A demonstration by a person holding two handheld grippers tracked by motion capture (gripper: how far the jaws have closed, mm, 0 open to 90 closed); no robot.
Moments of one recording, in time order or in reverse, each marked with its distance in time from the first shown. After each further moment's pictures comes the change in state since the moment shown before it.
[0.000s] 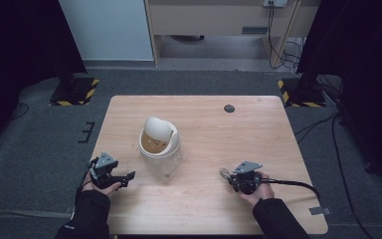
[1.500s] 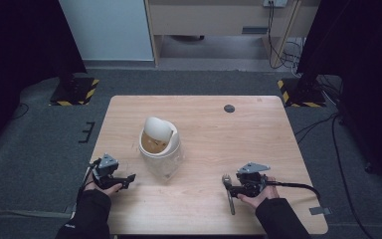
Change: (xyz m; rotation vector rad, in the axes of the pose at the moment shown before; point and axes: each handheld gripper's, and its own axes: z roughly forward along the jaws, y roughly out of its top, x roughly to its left) left arm 0.003 -0.008 0.011 0.089 0.004 0.008; right arm 0.008 -0.004 -0.011 -0.015 0.012 0.156
